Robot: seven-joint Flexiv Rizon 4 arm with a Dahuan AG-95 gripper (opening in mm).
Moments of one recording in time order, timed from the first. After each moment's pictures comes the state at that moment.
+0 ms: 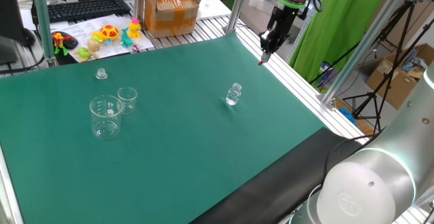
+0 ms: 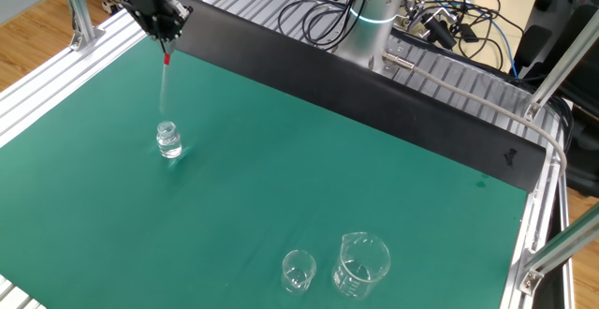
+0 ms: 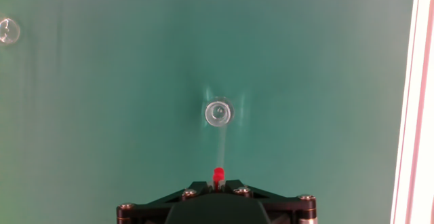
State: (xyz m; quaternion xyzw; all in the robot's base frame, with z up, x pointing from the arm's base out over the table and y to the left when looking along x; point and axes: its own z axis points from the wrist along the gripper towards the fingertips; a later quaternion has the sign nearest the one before) arm 0.480 -0.225 0.233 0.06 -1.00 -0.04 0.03
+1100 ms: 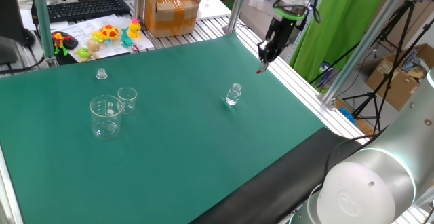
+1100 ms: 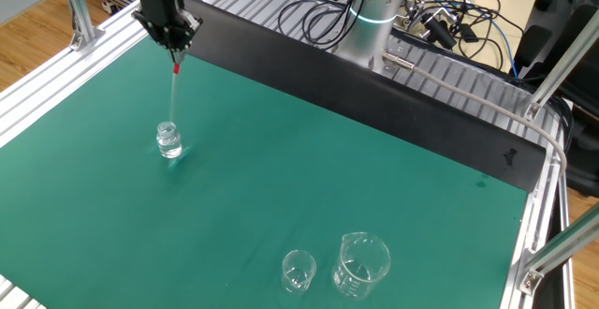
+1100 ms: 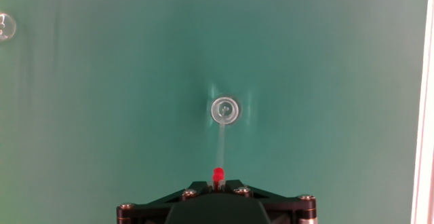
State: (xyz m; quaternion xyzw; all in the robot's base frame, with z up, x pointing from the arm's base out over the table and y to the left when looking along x) arm 0.468 -0.214 0.201 0.05 -1.00 -0.04 0.01
